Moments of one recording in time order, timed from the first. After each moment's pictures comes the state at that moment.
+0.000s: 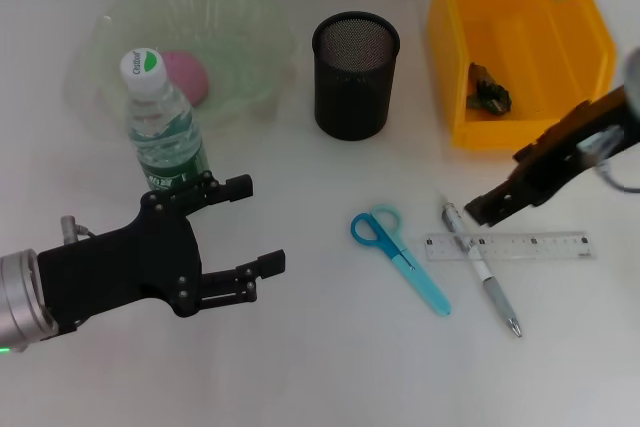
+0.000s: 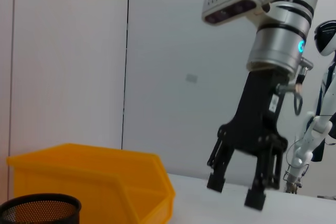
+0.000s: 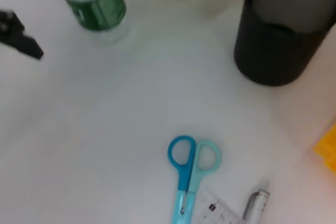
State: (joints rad) left arm -0.24 -2.06 1.14 0.59 1.45 1.63 -0.94; right arm 0.59 2.09 -1.48 -1.73 -2.59 -1.84 2.83
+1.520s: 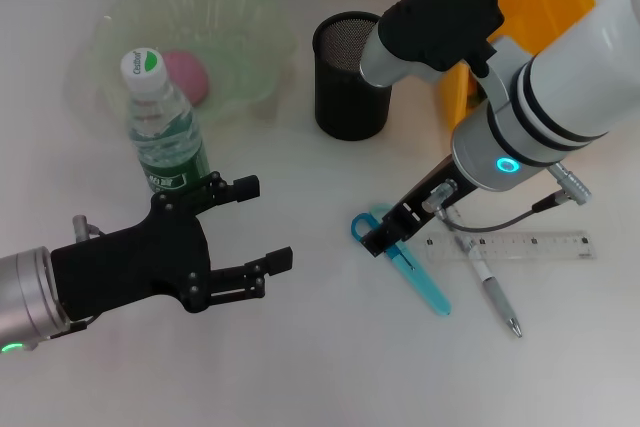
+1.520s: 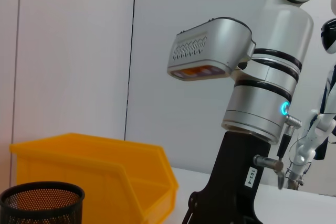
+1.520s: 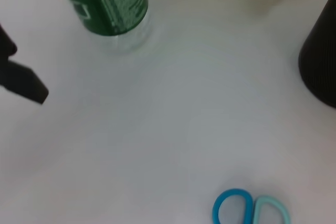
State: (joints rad) left arm -0.27 -2.06 1.14 0.54 1.45 1.60 -0.94; right arm 0.67 2.09 -1.77 -1.34 -2.54 -1.39 2.96
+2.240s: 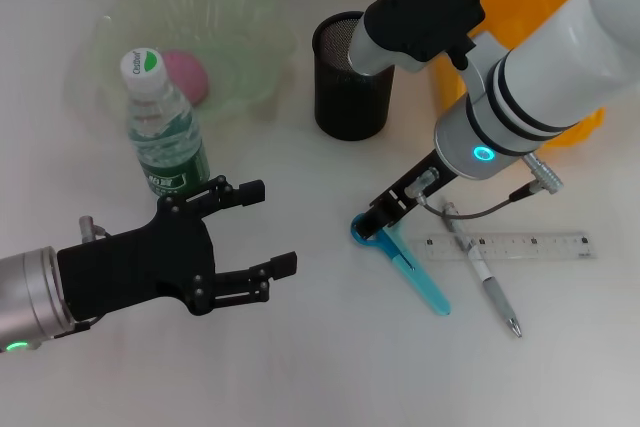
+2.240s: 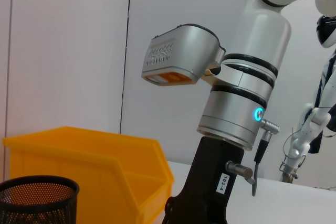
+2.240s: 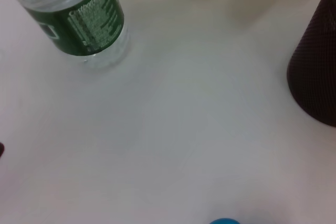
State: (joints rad) left arm -0.28 -2.07 1.14 0.54 1.48 1.59 -0.94; right arm 0.74 2.09 -1.76 -1.18 -2.52 -1.28 2.96
